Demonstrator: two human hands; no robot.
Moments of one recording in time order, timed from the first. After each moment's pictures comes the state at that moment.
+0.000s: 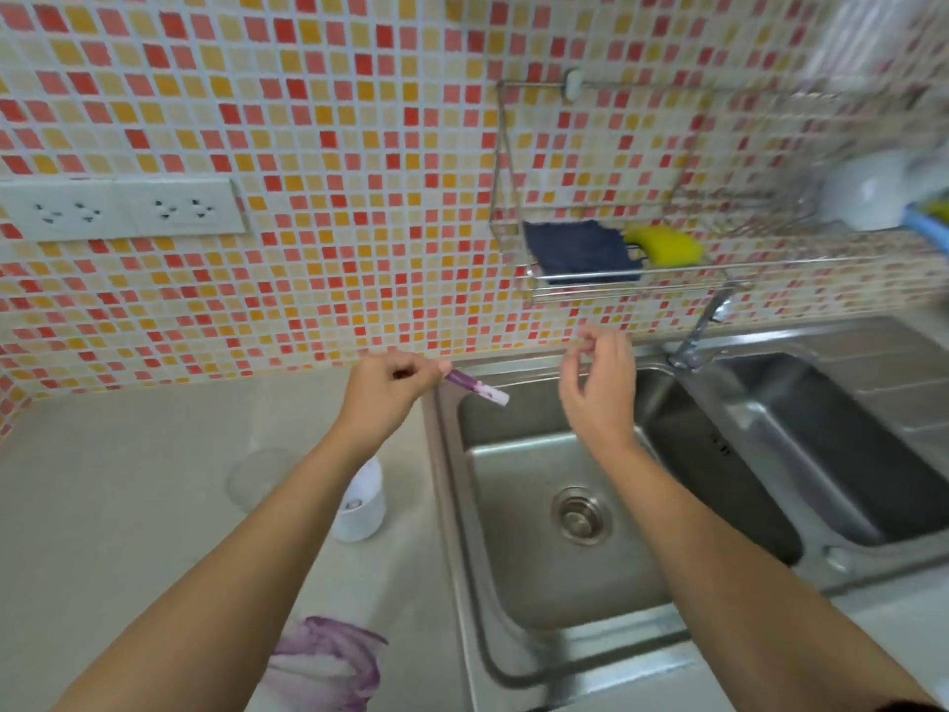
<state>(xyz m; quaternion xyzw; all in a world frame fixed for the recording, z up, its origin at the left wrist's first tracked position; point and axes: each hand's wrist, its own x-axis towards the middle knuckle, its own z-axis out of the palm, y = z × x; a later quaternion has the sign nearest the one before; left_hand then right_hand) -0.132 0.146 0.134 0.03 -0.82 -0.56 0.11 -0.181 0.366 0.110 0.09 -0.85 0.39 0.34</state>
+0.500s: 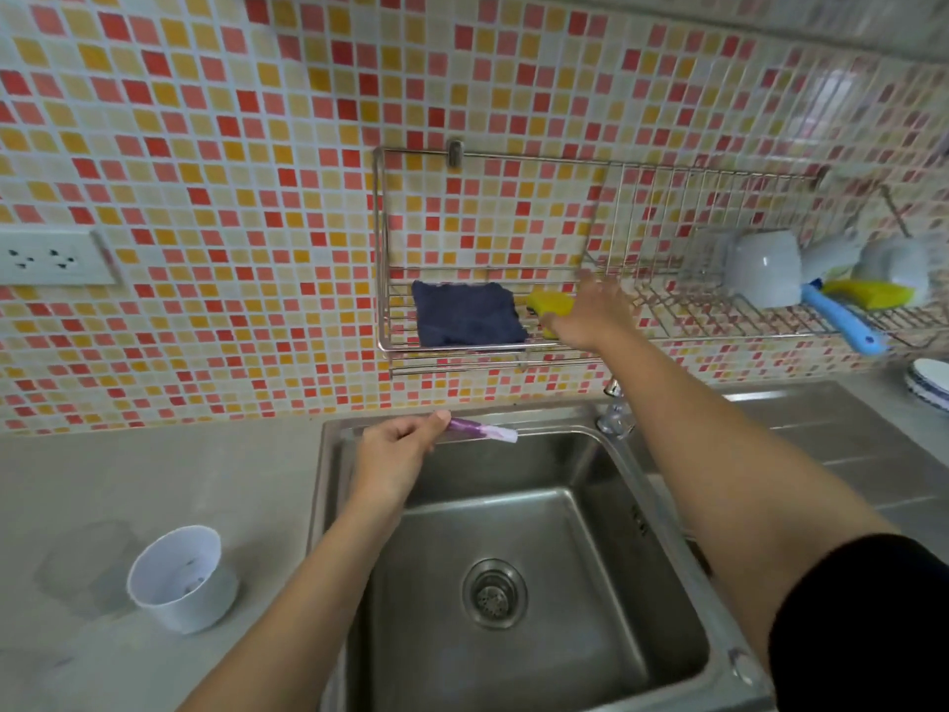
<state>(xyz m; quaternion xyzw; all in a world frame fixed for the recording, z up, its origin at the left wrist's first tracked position) -0.193 0.318 0.121 0.18 -0.69 -0.69 0.10 -0.363 0.511 0.213 -0.01 -0.99 0.15 0.05</state>
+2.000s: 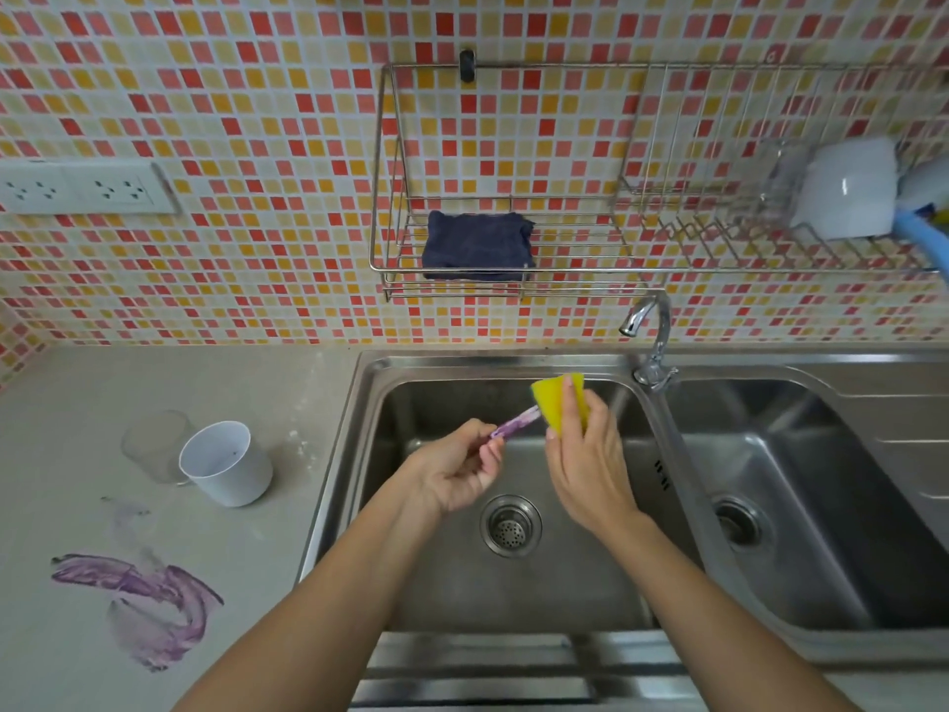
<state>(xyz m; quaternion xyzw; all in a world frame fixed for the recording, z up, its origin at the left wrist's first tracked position) -0.166 0.400 0.093 0.35 -0.26 -0.88 -0.19 -0.197 0.559 0.059 0.23 -0.94 0.20 0.13</state>
